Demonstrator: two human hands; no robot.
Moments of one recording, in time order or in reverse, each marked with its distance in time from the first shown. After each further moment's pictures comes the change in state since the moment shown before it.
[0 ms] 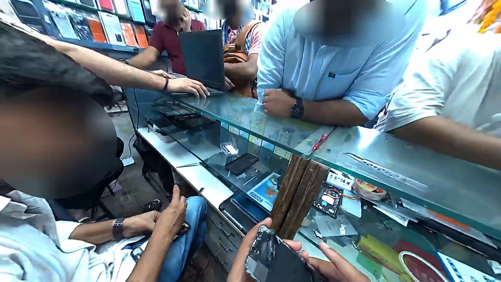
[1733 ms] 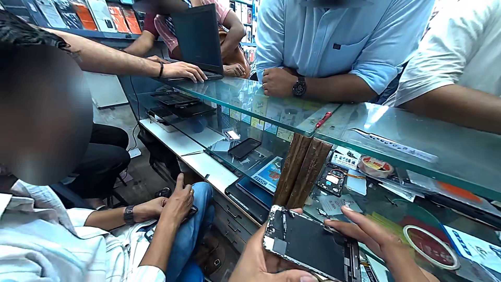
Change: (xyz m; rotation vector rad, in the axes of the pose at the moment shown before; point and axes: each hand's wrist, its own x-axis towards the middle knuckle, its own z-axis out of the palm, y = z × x) left_hand 0.003 0.023 0.011 0.116 -0.070 -0.295; right_hand 0.007 0.007 -0.036 -0.193 -0.039 -0.046
